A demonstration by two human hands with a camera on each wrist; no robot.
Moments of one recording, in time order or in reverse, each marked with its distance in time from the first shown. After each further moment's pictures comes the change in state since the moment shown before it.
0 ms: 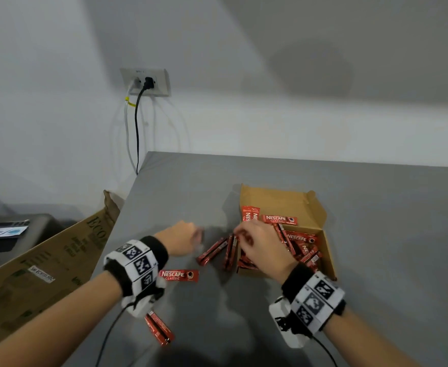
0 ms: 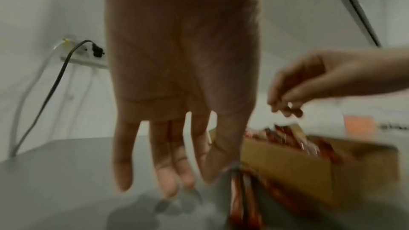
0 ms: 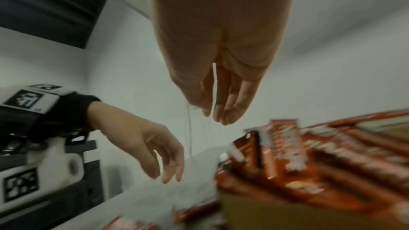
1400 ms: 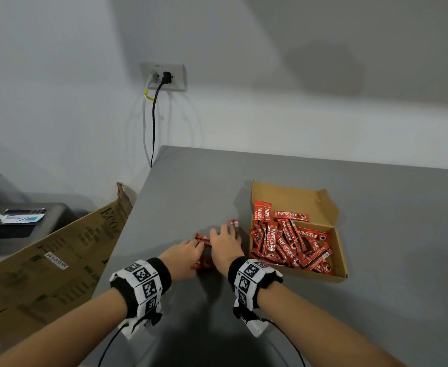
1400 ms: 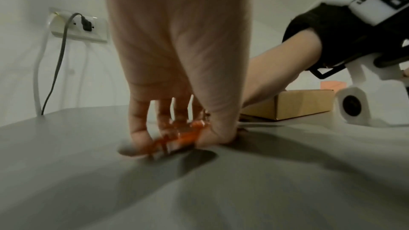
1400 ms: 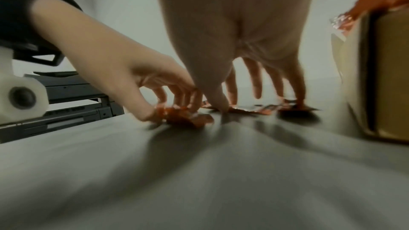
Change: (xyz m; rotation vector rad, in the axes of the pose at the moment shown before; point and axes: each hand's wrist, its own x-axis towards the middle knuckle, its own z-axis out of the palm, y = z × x) left_hand -0.028 -0.024 0.061 0.282 -0.036 0.038; right_hand 0.037 -0.038 0.105 -0.394 -0.314 0.198
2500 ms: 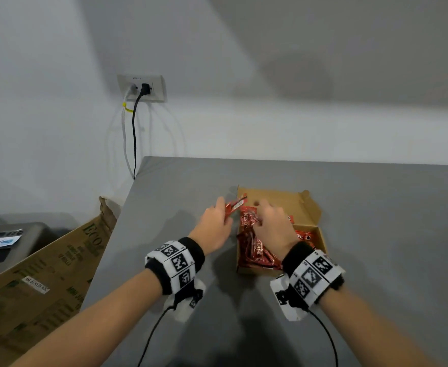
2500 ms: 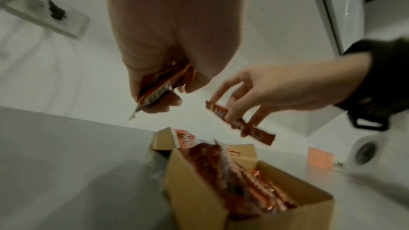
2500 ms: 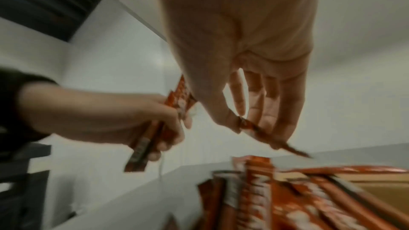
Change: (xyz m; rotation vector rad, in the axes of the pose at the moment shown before) left_hand 0.042 0.067 -0.082 -0.718 0.467 -0.011; right_hand -0.036 0.092 -0.087 0.334 0.424 0.091
